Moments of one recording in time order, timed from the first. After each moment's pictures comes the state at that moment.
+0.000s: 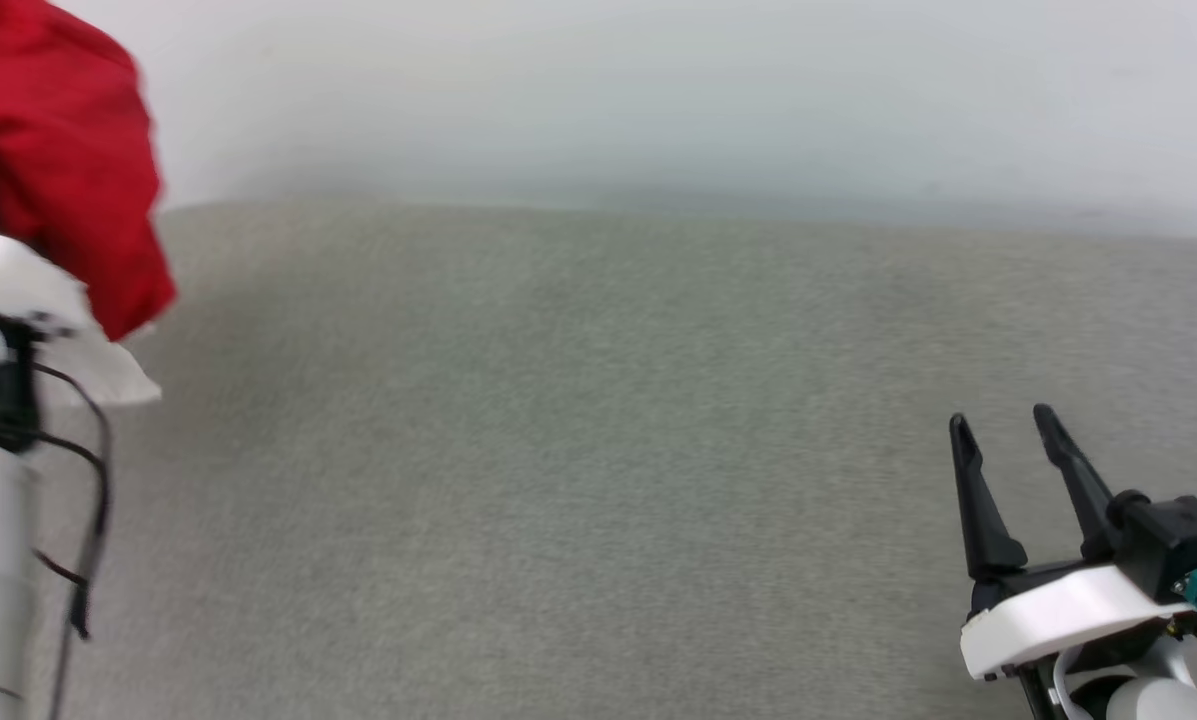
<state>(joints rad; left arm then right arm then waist) -0.83 0.51 -0.07 0.81 -0.50 -0.08 -0.26 -0.04 -0.05 -0.02 -0.04 0.10 0.13 -0.07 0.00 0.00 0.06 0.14</state>
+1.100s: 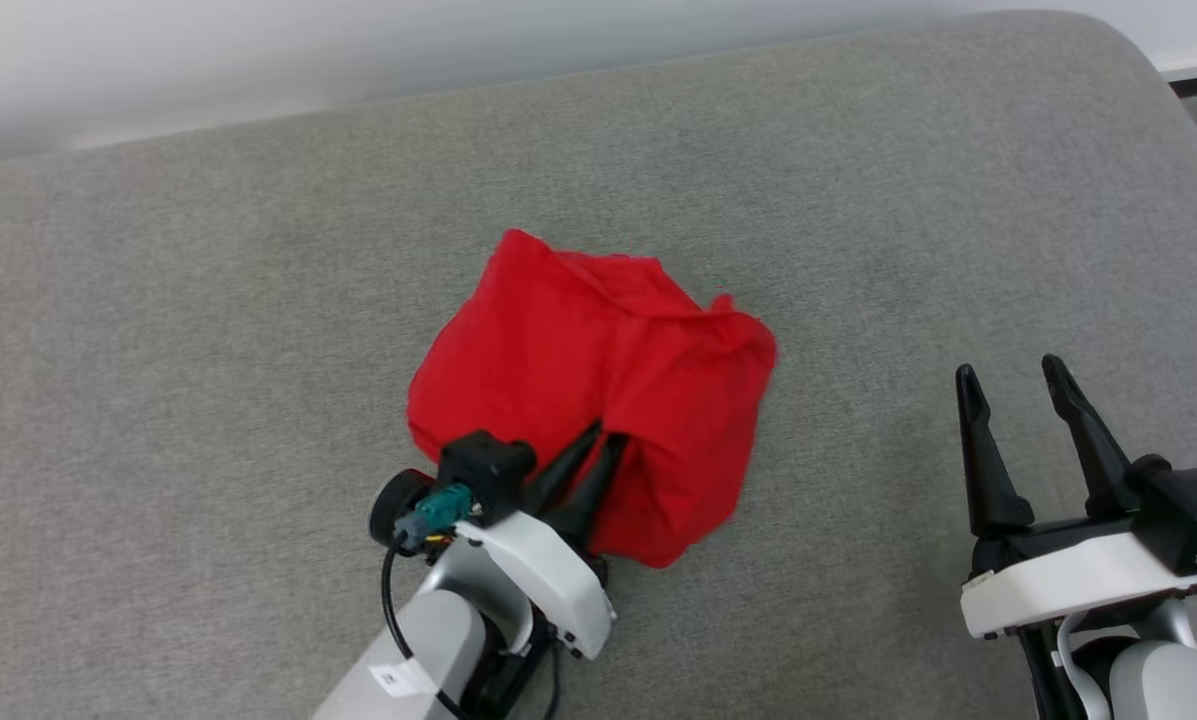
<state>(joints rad) -0.37 0.14 -0.53 0.32 -0.44 -0.11 -0.14 -0.08 -0.05 -0.01 -0.07 0.13 0.13 -0.09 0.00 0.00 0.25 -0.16</state>
